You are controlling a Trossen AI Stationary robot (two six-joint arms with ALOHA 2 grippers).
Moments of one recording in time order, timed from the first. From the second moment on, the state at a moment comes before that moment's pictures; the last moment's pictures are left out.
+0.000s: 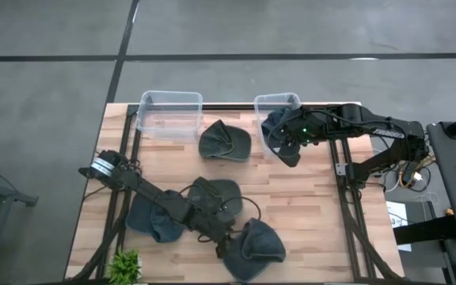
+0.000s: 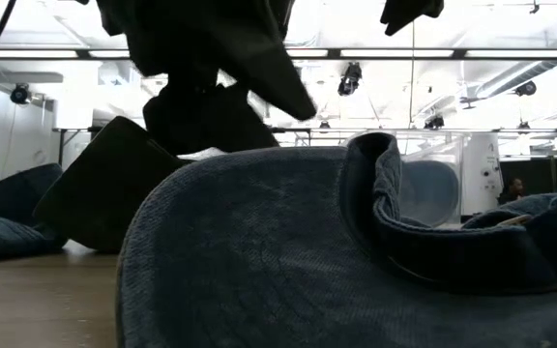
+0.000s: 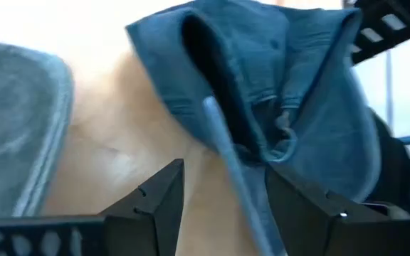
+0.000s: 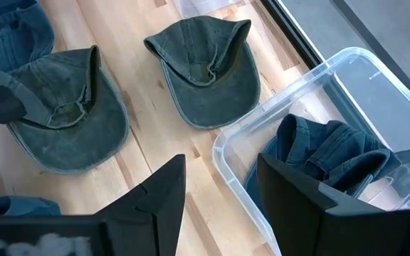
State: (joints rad) left arm -0.47 1.86 1.21 -0.08 -0.13 -0.86; right arm -0.05 1.35 1.61 -1.22 0.26 0.36
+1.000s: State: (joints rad) left arm -0.50 1.89 1.20 0.00 -0.15 -0.87; right arm -0.05 1.35 1.61 -1.21 0.25 0.36
